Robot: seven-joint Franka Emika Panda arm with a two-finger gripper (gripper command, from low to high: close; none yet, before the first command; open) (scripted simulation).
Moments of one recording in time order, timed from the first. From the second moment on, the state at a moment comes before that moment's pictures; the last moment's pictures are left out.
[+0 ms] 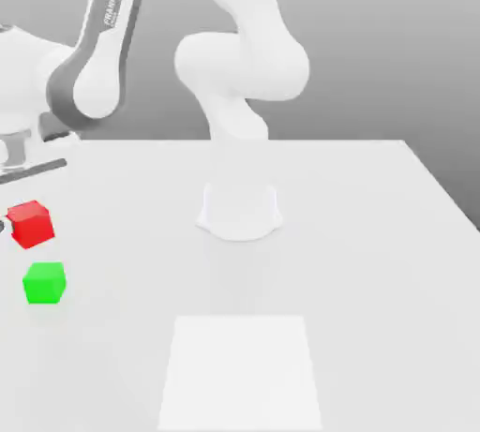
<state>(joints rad) -0.45 -0.07 -0.53 -2.71 -0.06 2.68 -0.92</state>
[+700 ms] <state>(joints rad) -0.43 0.10 -0.50 -2.71 0.19 2.81 -1.11</state>
